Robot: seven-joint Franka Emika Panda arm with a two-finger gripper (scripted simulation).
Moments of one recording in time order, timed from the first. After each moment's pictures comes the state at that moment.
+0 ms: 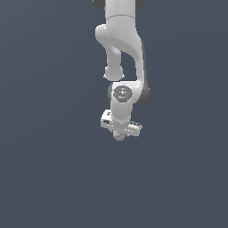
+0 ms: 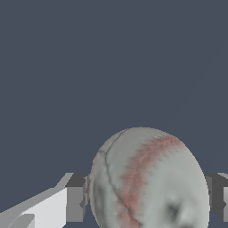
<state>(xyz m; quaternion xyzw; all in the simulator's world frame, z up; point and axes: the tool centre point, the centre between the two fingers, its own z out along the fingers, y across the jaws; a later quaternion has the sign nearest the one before) -0.009 0.030 0.049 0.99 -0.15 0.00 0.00</state>
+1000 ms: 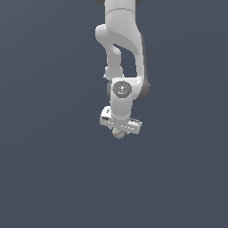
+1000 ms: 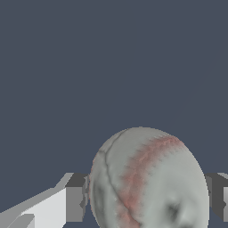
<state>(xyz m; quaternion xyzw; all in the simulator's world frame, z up) -0.015 0.028 0.064 0.99 -0.15 0.00 0.00</state>
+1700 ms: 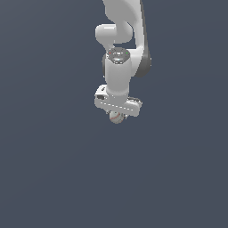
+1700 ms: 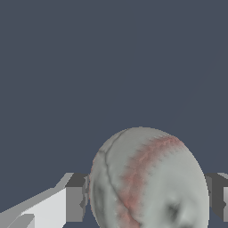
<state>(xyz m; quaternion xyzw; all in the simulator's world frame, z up) -0.045 0.013 0.165 0.99 -0.15 0.00 0.00</state>
